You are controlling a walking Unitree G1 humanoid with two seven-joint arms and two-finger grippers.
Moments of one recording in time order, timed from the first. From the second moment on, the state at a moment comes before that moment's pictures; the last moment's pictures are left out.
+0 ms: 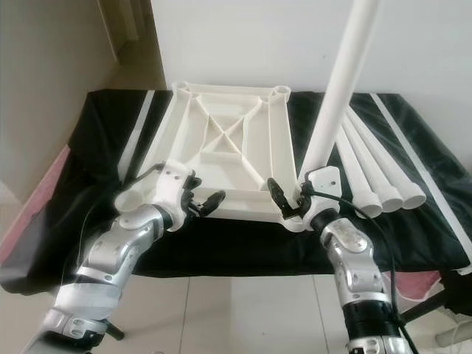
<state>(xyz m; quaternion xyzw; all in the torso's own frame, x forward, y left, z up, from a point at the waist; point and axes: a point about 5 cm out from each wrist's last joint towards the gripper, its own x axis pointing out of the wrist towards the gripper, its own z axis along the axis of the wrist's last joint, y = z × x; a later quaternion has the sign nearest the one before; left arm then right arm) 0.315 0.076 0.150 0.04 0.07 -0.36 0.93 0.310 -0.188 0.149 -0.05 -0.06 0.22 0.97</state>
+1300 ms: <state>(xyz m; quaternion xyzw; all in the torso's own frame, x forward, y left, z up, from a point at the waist) 0.284 0.067 0.153 0.08 0.03 -0.44 0.89 0.314 -0.190 0.137 -0.04 -0.04 0.17 0.98</state>
